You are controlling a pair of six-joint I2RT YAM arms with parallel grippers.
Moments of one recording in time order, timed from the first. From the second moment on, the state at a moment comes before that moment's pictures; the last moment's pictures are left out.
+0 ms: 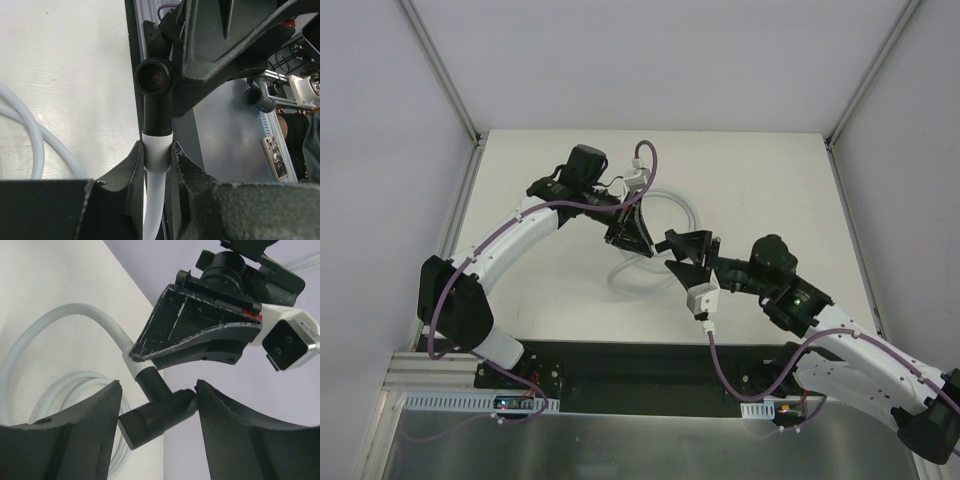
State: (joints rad) left arm -0.53 1.52 1.32 -0.59 1.30 0.16; right arm 0.82 0.79 0.64 0.04 -0.55 -1.20
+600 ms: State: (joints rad) left arm -0.53 1.55 1.36 -0.65 1.27 0.18; right arm 0.88 0.75 0.63 0.01 -0.42 -1.39
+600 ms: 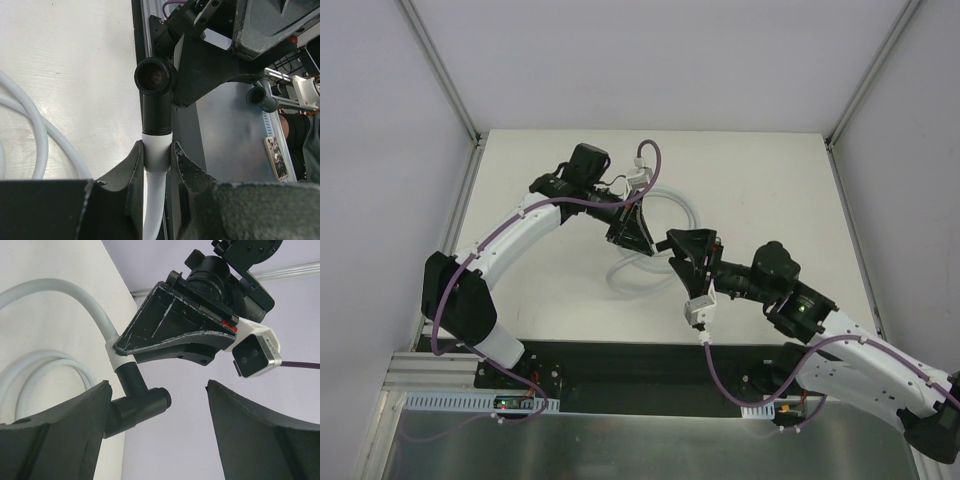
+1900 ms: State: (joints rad) left arm -0.53 1.57 1.39 -0.72 1.20 0.18; right arm 0.95 0.82 0.59 0.03 -0.22 -1.56
